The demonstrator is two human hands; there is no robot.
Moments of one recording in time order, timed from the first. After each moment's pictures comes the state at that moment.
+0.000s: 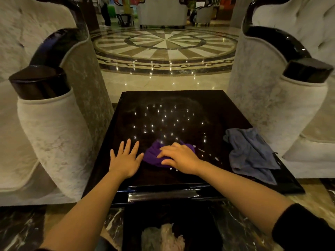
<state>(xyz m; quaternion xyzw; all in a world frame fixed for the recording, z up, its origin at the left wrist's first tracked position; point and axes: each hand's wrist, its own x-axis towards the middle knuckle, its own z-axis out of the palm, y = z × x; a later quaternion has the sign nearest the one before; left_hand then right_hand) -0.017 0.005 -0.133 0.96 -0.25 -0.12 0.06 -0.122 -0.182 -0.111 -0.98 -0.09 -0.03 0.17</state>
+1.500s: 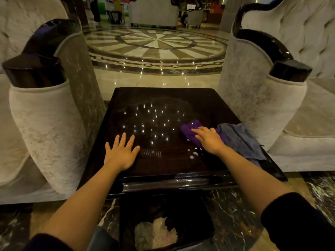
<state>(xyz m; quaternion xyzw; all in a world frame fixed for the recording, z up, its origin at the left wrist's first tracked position) -0.019 0.007 -0.134 0.96 -0.26 -0.10 0.07 -0.150 -0.275 -0.114 -0.98 0.19 -0.03 0.11</state>
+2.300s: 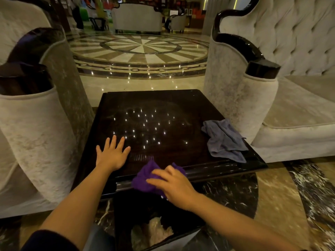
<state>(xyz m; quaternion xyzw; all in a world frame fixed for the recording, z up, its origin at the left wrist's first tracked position) -0.021 0.006 -0.130 0.96 -0.26 -0.10 0.07 -0.238 -0.113 -0.119 -0.98 -0.09 -0.13 0.08</state>
